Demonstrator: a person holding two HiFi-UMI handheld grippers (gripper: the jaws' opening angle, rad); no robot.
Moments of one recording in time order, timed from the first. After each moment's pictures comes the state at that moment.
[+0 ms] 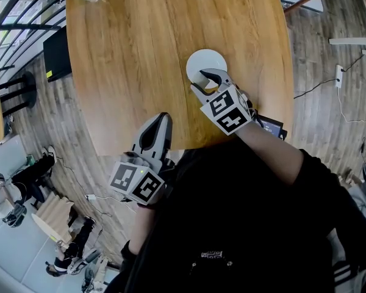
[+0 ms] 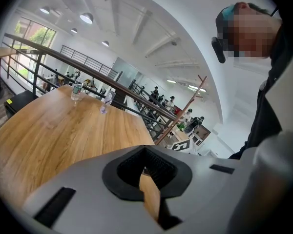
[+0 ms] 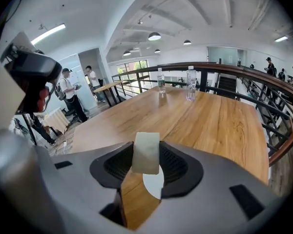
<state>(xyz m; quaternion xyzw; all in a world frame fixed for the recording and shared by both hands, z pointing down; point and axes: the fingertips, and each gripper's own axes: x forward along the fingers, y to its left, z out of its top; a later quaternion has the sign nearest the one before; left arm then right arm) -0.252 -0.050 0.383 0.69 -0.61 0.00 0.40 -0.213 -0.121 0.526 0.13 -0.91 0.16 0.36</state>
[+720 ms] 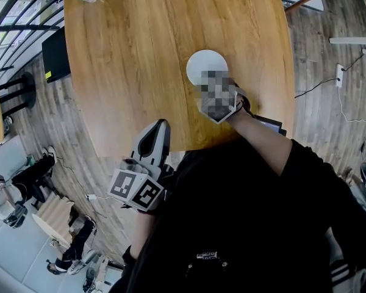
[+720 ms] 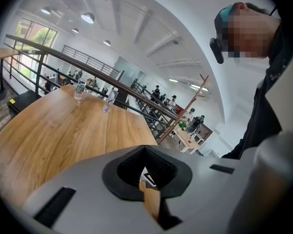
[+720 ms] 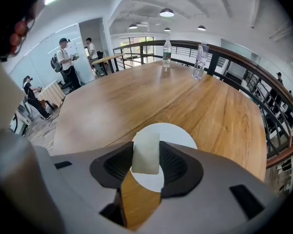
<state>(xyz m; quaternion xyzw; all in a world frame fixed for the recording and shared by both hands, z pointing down) -0.253 -0.041 0.387 0.68 -0.61 0.01 0.40 -0.196 -0.116 0.628 0.11 -0.86 0.10 0.49</state>
